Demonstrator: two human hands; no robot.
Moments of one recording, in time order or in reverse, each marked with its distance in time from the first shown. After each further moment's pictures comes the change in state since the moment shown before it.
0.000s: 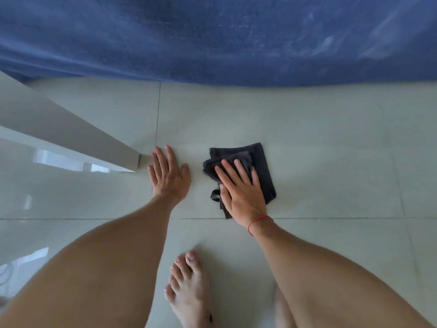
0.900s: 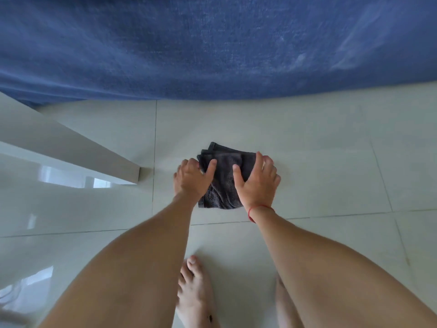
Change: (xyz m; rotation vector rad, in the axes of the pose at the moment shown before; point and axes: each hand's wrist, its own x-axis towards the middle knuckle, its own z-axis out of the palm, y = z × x) left_hand -0.012 0.071 -0.019 -0.098 0.049 0.075; right_hand 0.024 0.009 -0.047 0.200 0.206 0.642
